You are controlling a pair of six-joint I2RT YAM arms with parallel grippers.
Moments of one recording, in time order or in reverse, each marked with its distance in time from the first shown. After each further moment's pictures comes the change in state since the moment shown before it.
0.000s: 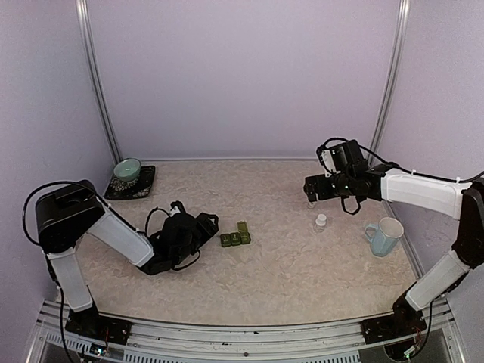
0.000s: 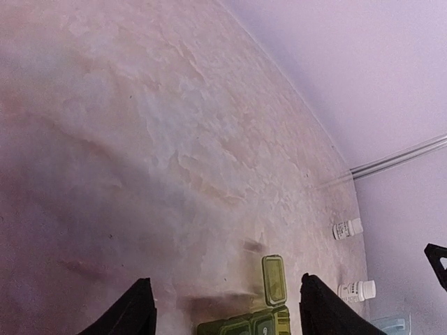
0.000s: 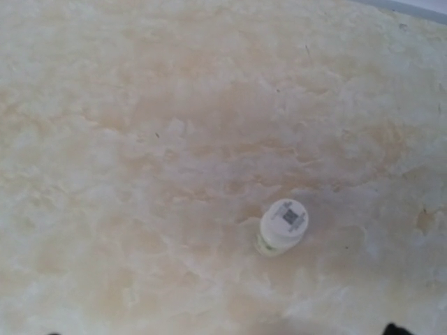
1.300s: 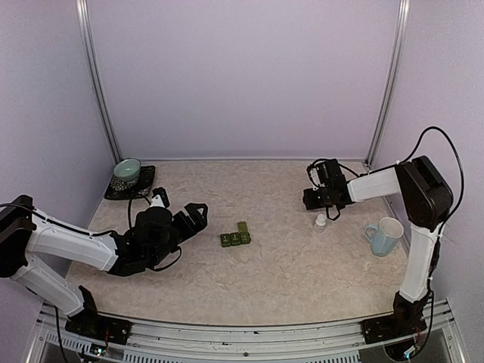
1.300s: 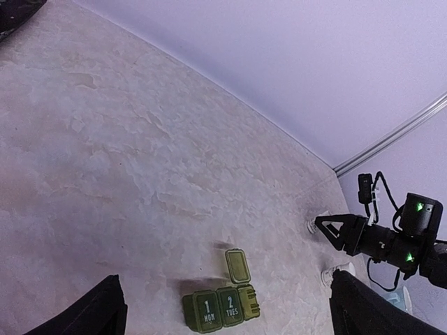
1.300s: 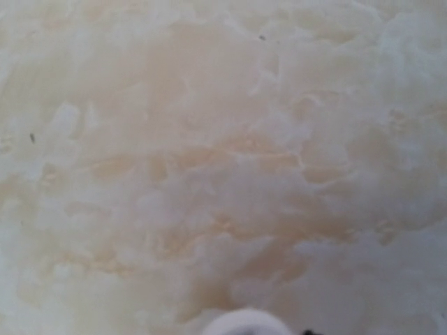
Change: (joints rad) left arm -0.062 -0.447 -0.114 -0.243 -0.104 0.209; right arm -0.113 0.465 0.076 0.307 -0.079 -0.032
